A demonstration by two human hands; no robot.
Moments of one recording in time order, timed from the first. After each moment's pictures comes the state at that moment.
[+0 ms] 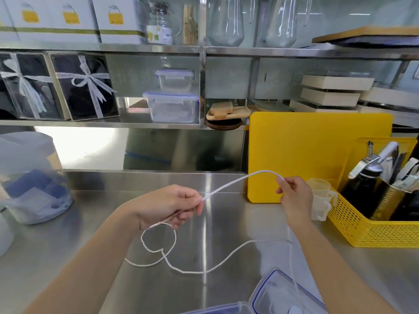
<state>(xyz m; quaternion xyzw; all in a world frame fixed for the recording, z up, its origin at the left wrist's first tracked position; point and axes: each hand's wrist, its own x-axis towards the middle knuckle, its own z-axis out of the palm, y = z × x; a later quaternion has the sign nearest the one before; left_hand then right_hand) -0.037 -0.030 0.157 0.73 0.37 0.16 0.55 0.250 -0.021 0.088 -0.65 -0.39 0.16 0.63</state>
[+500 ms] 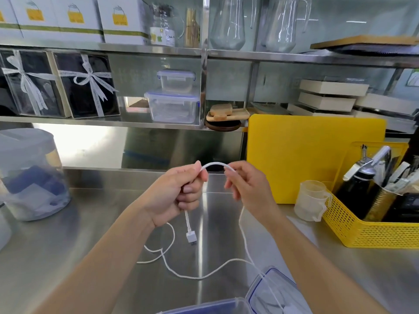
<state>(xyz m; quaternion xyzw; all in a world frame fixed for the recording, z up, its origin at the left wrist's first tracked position) -0.019 -0.045 0.168 0.56 0.26 0.38 0.69 0.159 -0.053 0.146 -0.47 -0.65 0.25 0.54</state>
